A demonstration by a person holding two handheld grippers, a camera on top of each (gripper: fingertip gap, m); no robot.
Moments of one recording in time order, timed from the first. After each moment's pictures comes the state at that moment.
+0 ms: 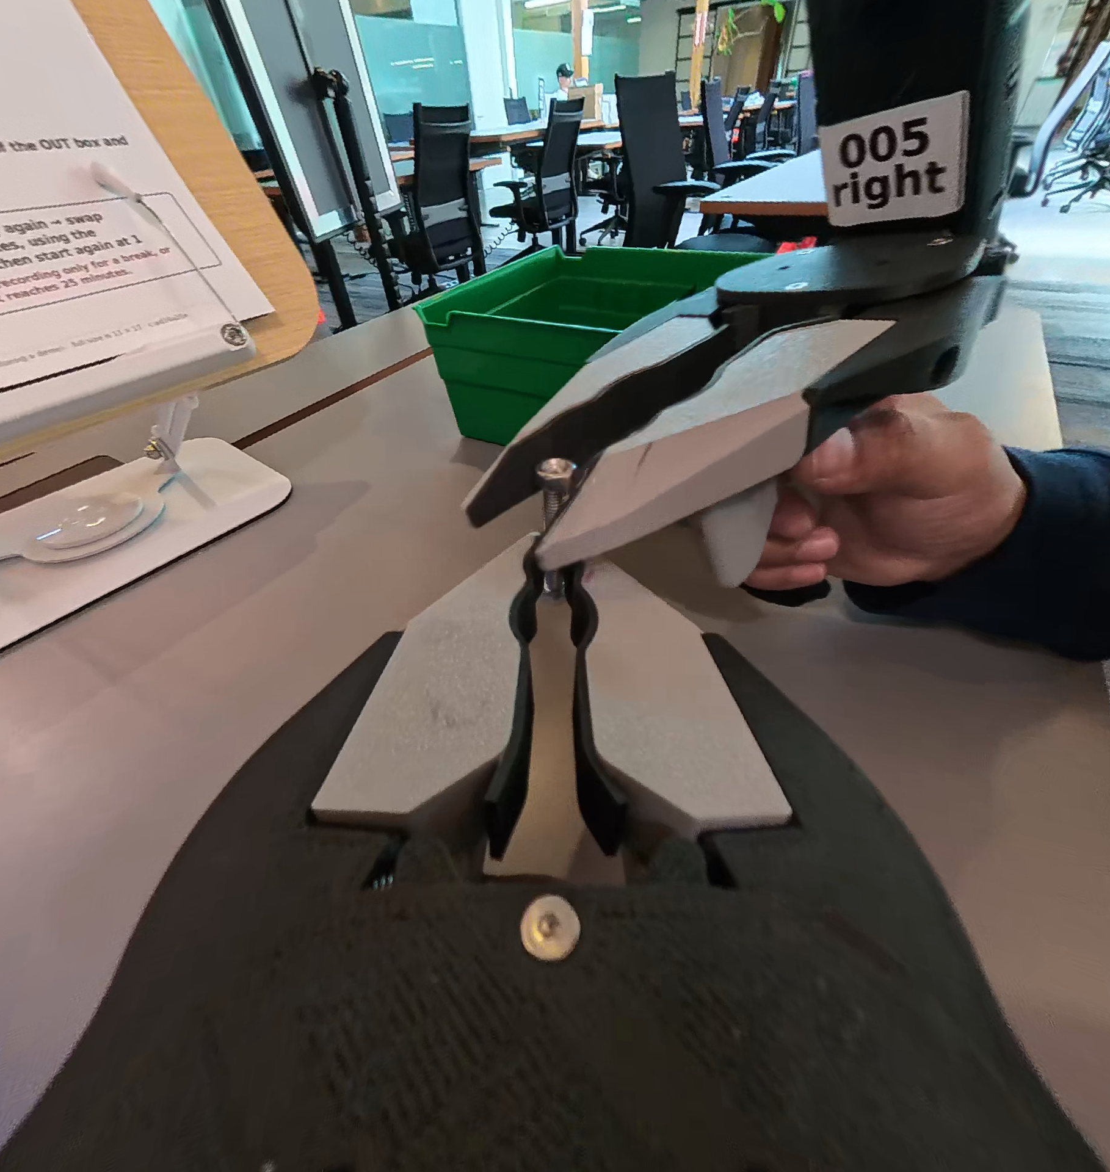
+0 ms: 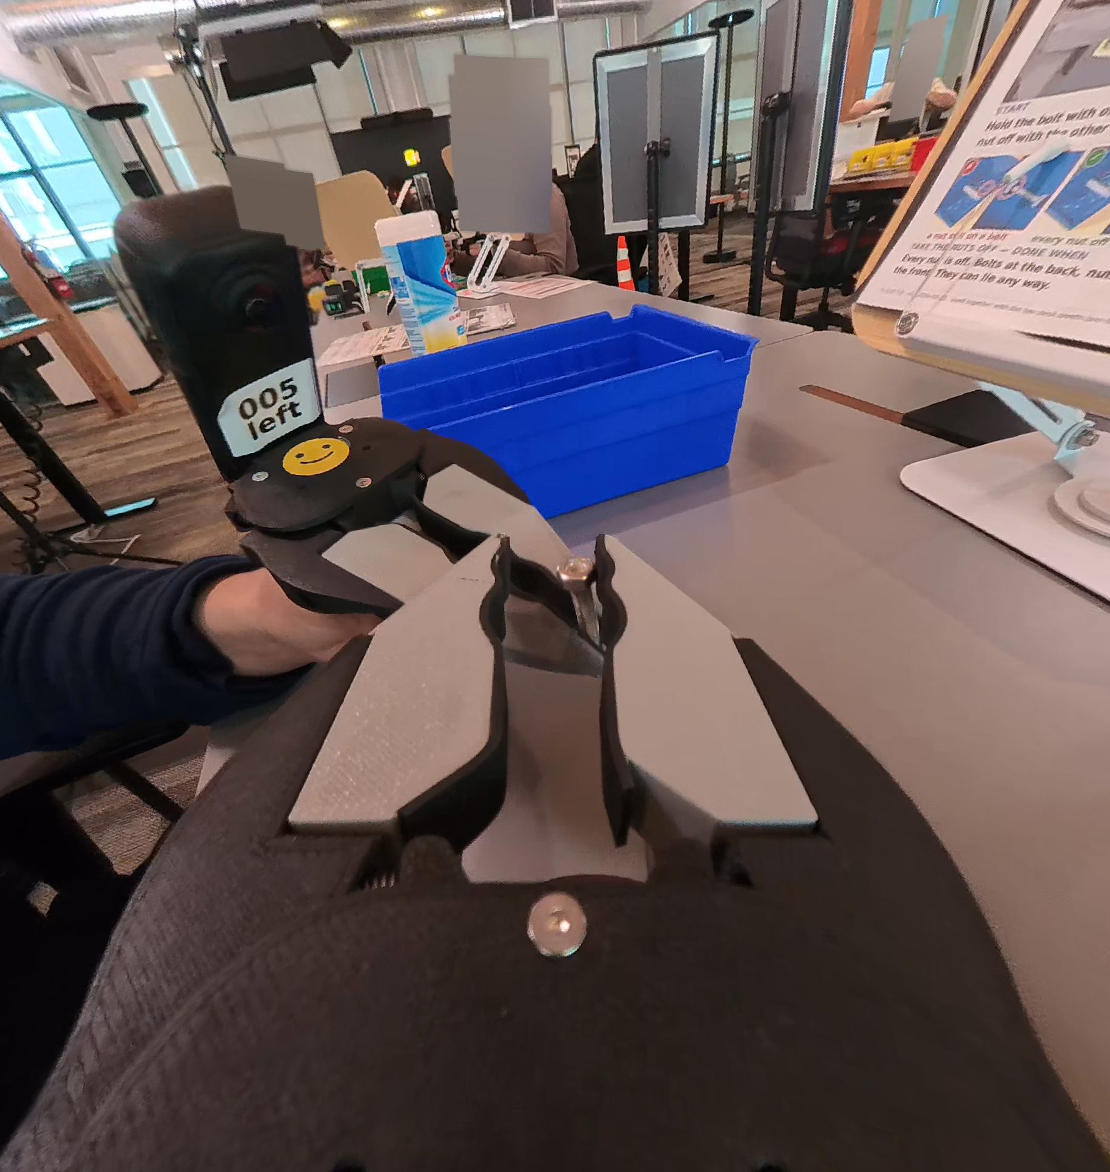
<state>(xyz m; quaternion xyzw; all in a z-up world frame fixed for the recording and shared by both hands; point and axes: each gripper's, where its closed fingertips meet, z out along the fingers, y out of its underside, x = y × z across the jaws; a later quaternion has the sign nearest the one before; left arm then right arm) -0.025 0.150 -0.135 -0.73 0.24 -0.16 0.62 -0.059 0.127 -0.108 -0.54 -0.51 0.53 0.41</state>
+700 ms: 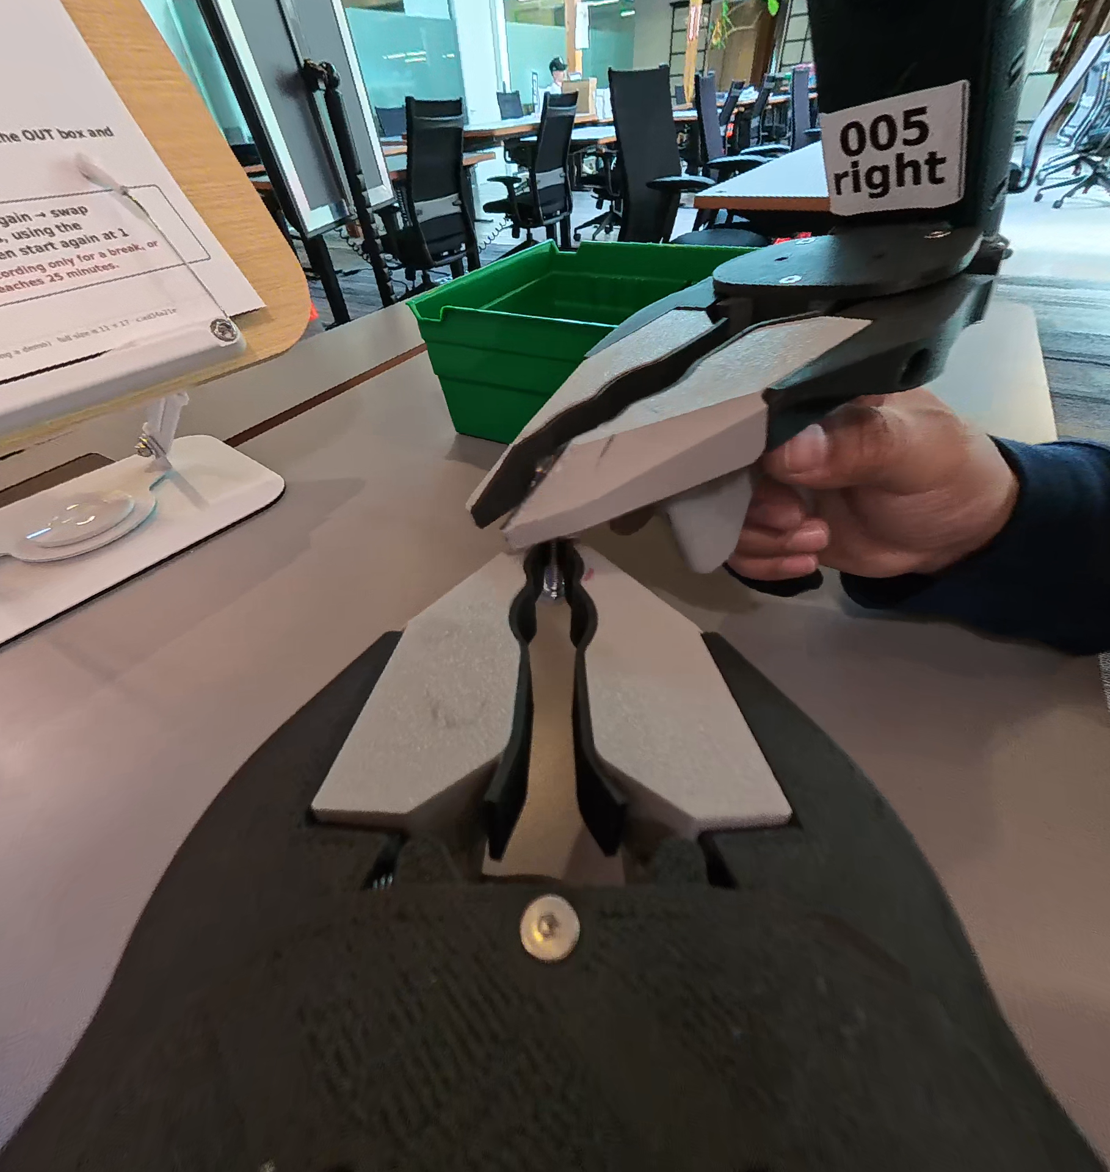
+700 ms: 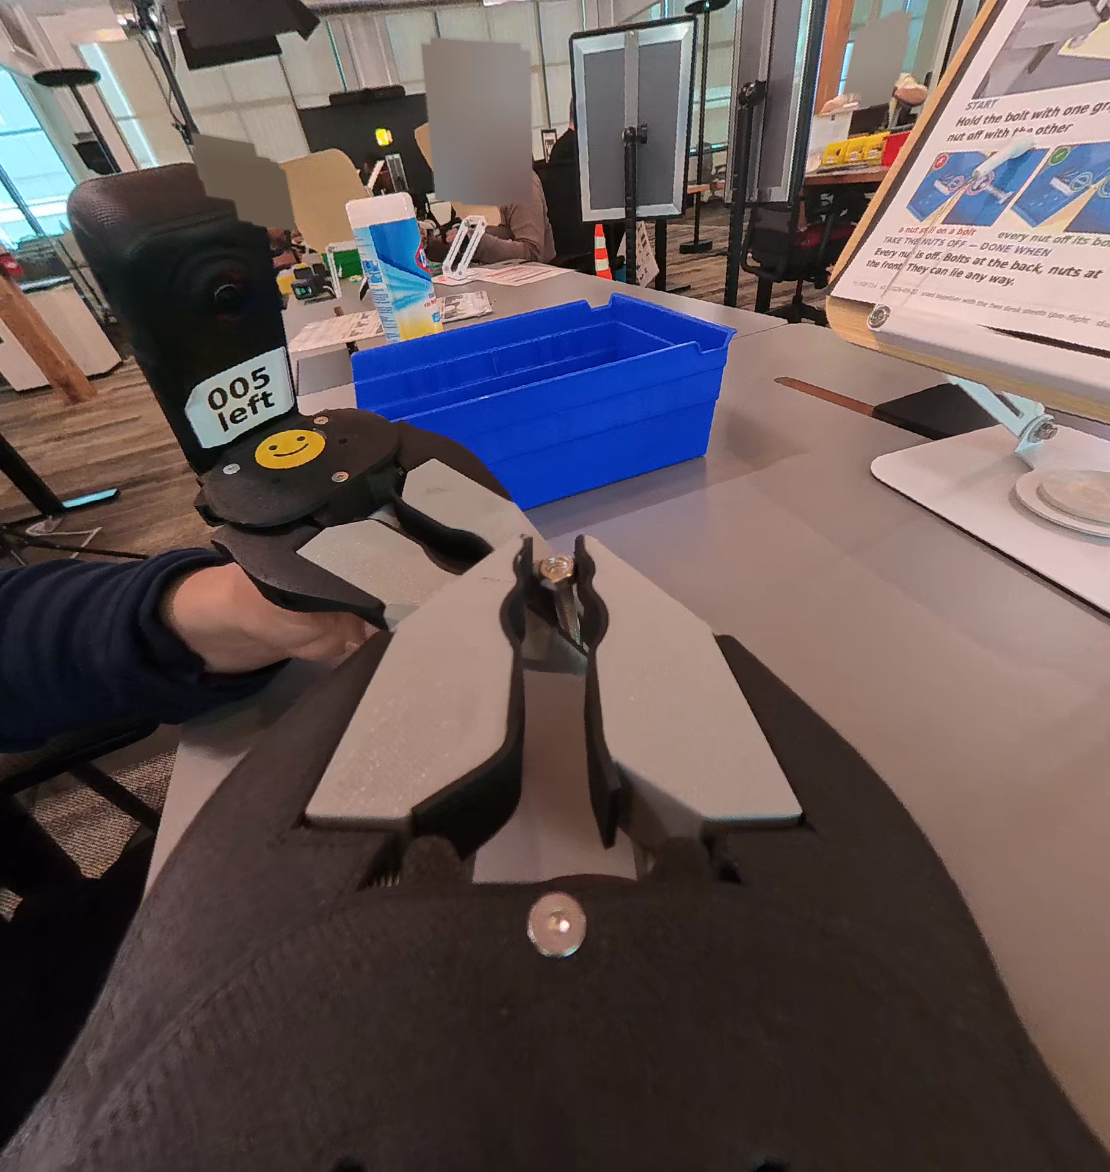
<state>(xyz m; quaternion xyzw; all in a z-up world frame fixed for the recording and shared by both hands) -0.024 0.150 -0.137 -0.73 0.24 -0.16 0.61 -0.058 0.134 -0.111 -0.55 -0.51 0.51 0.42</state>
